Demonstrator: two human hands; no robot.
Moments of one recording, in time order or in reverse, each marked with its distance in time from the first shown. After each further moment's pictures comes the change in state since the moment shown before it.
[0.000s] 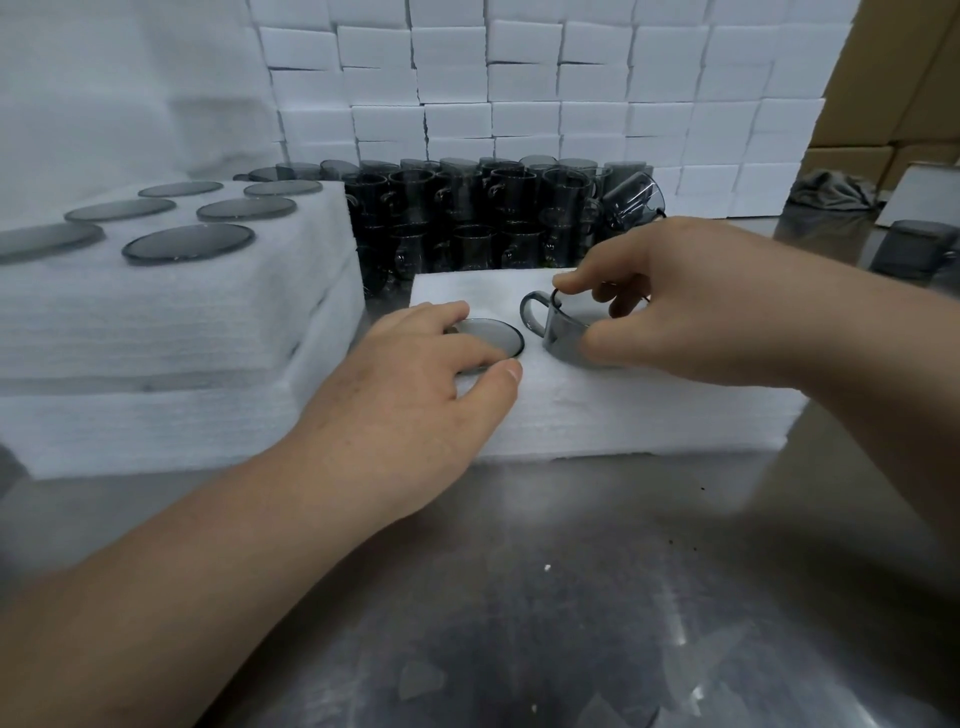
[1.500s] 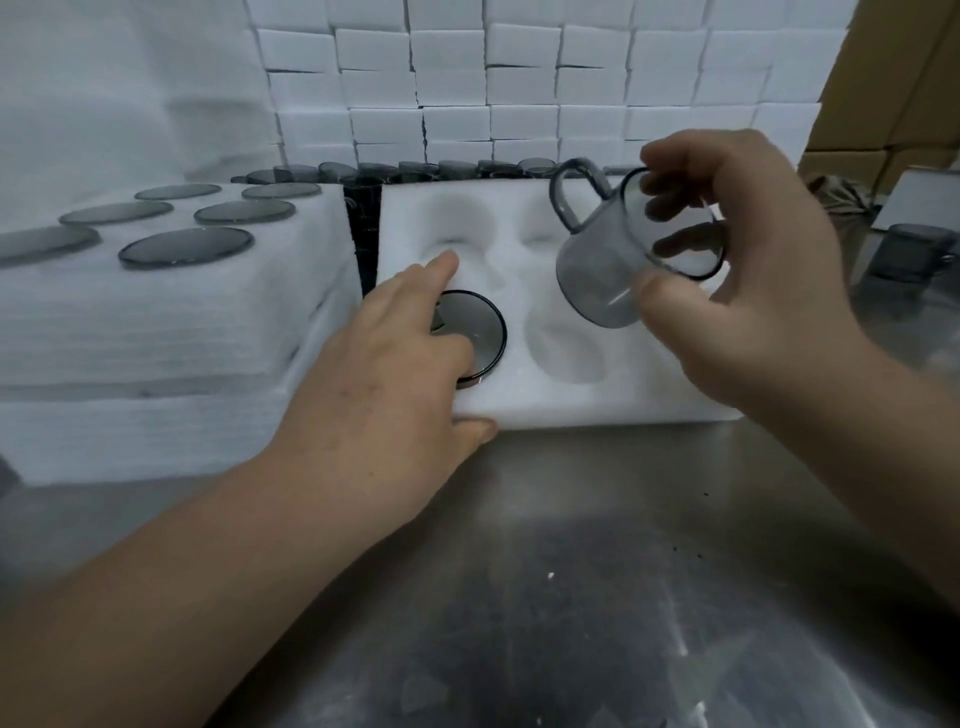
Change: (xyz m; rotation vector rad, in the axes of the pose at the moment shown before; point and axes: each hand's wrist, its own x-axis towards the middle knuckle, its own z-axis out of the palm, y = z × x) left_hand -0.001 -0.009 -0.003 0.329 0.090 0.175; right_hand -0.007 0.009 0.020 0.329 0.673 -0.320
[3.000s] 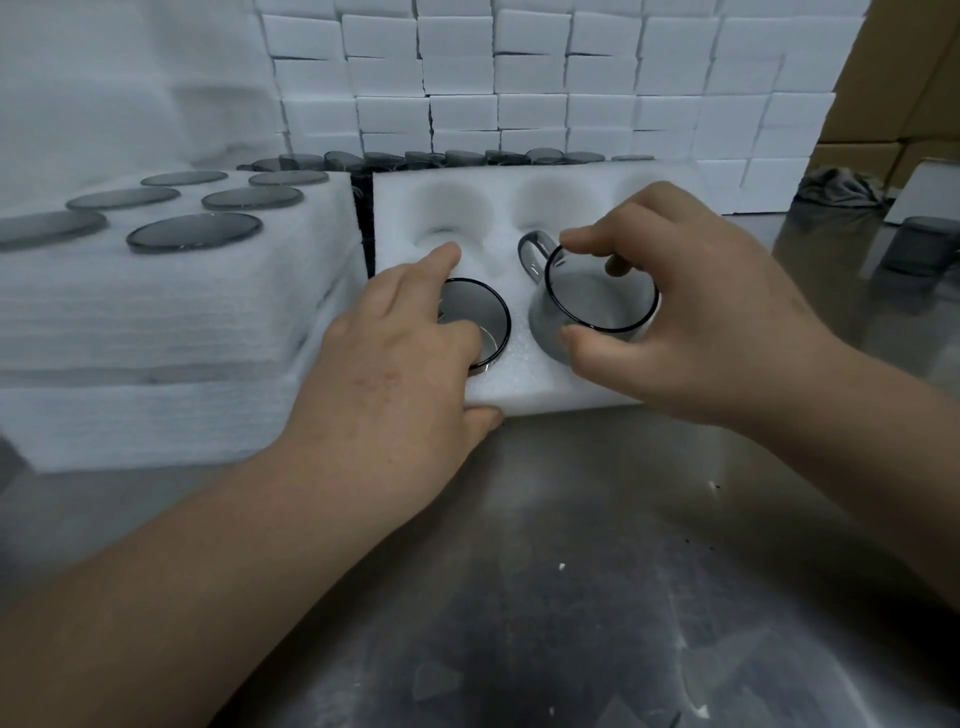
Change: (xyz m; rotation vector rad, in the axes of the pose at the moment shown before) left_hand -0.001 -0.001 0.002 0.022 -0.004 -0.037; right_hand -0.002 -0.011 0.014 -0.306 -0.281 0.111
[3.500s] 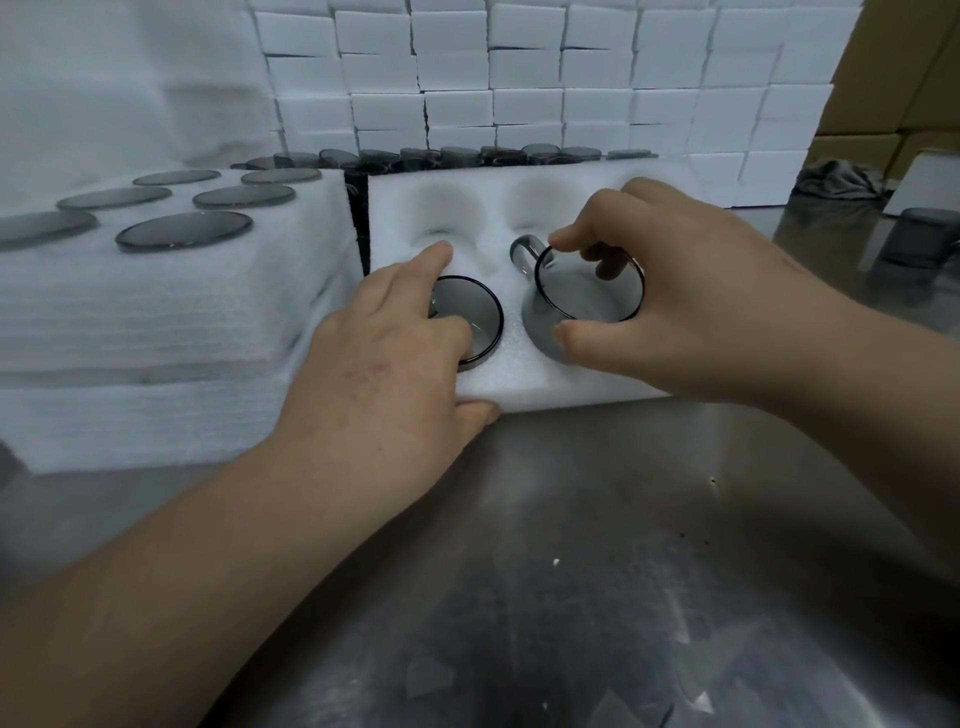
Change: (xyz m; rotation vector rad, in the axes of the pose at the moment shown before) left_hand 0.002 0.002 -0.001 -0.001 -0.011 -0.008; right_hand 0.007 -0.003 -0.012 -0.004 -0.223 0.054
